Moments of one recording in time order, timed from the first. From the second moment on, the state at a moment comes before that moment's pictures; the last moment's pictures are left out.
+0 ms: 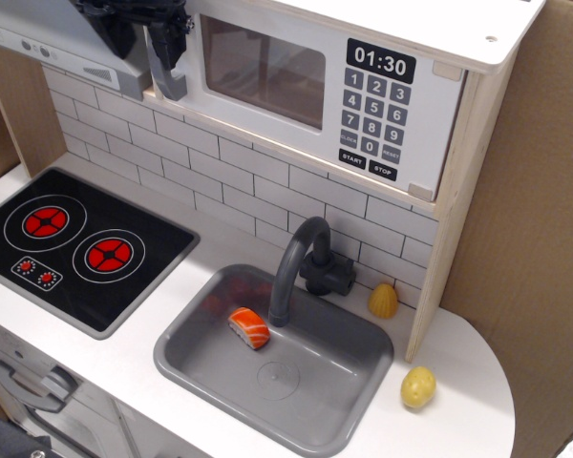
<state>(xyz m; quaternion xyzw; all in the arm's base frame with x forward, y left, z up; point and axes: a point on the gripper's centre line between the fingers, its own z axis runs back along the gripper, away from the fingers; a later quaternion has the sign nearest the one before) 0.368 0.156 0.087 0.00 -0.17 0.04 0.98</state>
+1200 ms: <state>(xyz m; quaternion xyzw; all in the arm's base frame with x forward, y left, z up) 0.298 0.129 0.090 -0.03 -0.15 0.00 0.99</state>
